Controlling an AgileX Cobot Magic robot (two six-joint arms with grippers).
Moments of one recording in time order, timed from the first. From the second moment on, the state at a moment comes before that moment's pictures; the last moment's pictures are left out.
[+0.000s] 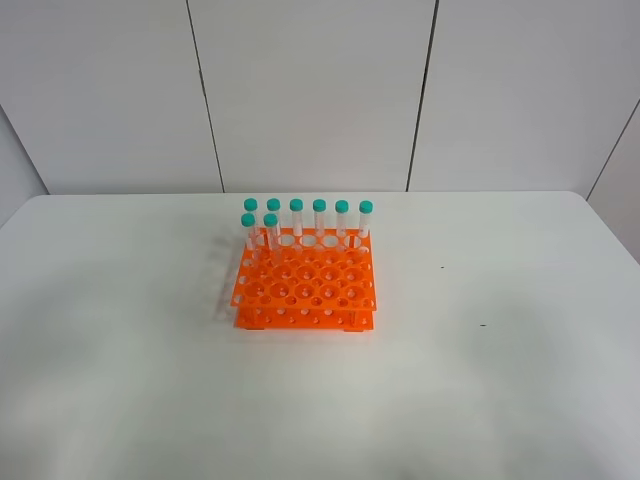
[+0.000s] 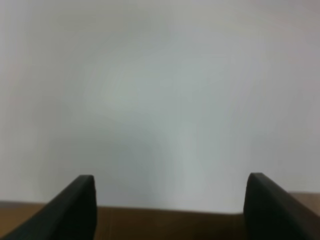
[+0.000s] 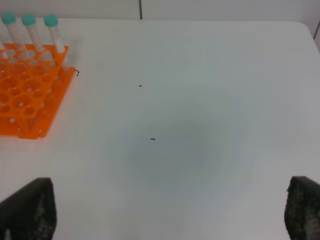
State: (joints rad) left arm 0.03 0.32 -0.49 0.06 1.05 -0.05; right arm 0.05 0.00 -0.50 0.03 1.03 -0.04
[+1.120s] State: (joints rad) left arm 0.02 0.00 -0.48 0.06 1.05 -0.05; right arm 0.05 0.00 -0.50 0.03 1.03 -0.04
